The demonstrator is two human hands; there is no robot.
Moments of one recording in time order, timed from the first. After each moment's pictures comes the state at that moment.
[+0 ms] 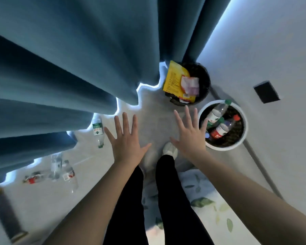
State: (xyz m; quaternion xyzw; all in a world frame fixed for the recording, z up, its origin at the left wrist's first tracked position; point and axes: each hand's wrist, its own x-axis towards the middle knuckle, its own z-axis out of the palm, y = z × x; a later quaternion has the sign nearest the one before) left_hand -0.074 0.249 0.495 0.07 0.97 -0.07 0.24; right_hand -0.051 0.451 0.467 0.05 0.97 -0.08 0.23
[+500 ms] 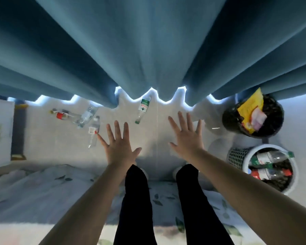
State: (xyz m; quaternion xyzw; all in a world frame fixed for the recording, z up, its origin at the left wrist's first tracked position) left_hand 0.049 -0.028 0.475 -0.24 0.93 -0.01 0.28; right_hand -0.054 0.173 0.458 -0.28 0.92 0.04 0.27
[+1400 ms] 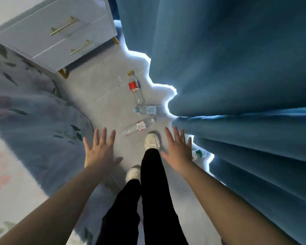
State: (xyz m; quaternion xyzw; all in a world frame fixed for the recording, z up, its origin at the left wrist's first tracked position) left_hand 0.243 -0.346 0.398 -0.53 0.76 0.20 0.32; right_hand -0.007 -0.280 0.374 -0.56 0.74 0.19 0.33
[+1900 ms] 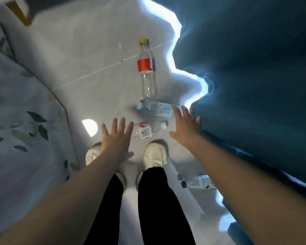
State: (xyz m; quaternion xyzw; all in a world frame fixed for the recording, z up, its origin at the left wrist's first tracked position) left_hand 0.200 -0.424 0.103 -0.49 0.75 0.26 0.36; right_hand -0.027 -0.445 0.104 -0.59 0.69 0.29 0.32
